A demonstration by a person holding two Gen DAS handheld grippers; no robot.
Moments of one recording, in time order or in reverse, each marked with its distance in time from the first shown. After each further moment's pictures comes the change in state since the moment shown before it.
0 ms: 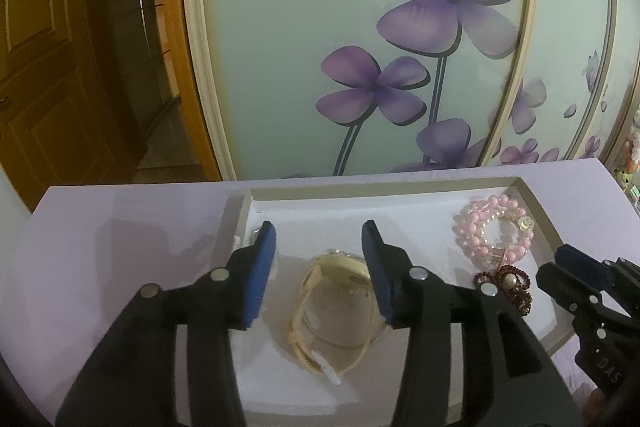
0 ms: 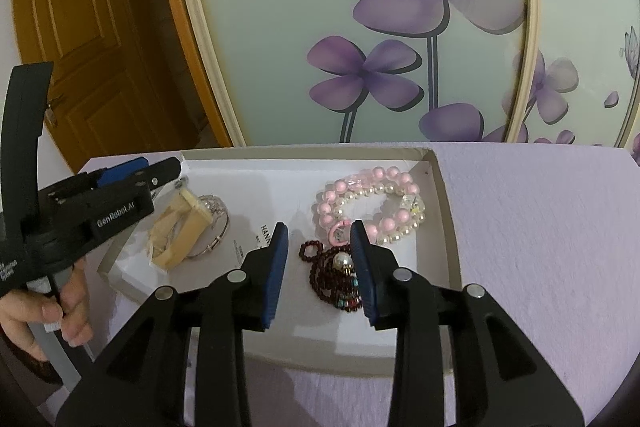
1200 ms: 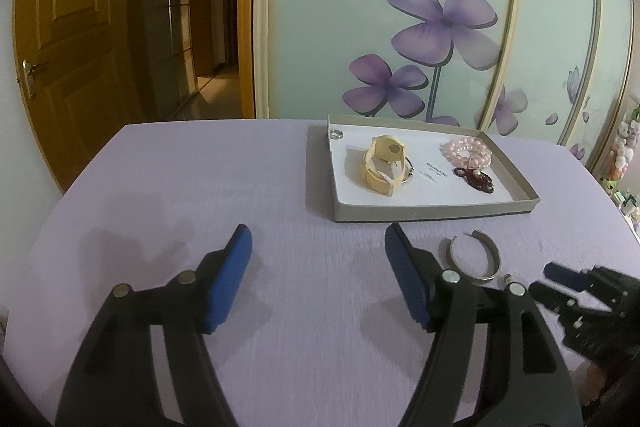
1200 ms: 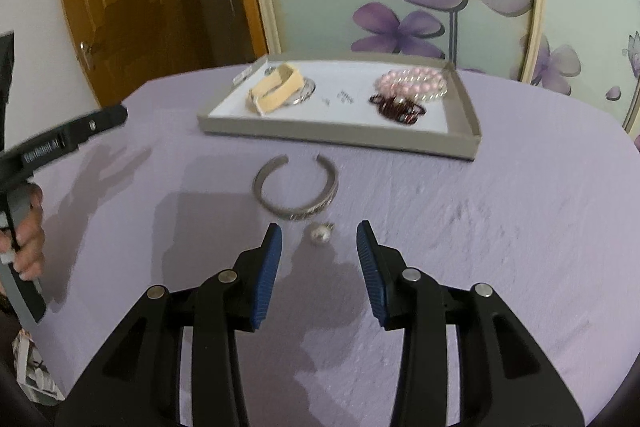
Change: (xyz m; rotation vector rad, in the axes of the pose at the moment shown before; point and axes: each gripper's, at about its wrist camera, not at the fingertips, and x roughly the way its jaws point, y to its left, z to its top) left arm -0.161 0.073 -0.117 -0.061 -0.056 -0.008; right arm -0.091 0.053 -0.118 -0.095 0.087 0.050
